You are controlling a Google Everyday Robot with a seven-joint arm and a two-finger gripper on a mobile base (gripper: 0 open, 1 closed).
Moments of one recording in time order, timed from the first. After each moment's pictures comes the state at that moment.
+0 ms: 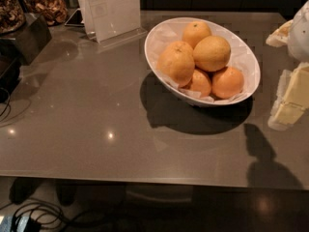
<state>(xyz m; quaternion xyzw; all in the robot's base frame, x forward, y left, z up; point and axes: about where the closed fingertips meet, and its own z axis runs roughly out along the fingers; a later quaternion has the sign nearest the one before) 0.438 -0.216 0.978 -0.60 0.78 -0.04 0.16</state>
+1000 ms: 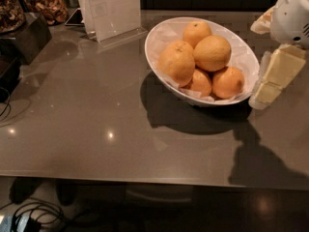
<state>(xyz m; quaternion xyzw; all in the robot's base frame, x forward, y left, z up) 0.475 -0.197 0.986 -0.60 0.77 -0.02 0.19</state>
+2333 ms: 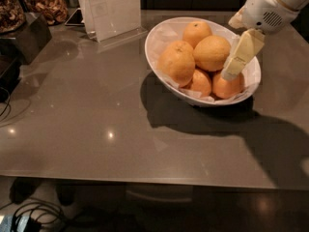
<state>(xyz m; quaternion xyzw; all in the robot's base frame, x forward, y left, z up) 0.576 -0.183 0.958 -0.58 0.78 0.05 0.23</state>
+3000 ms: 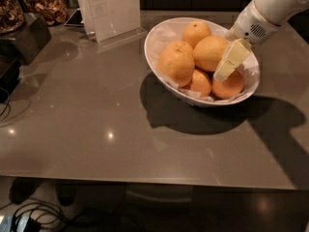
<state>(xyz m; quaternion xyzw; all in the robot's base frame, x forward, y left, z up) 0.622 -0.188 0.907 -0.55 0.80 0.10 0.22</state>
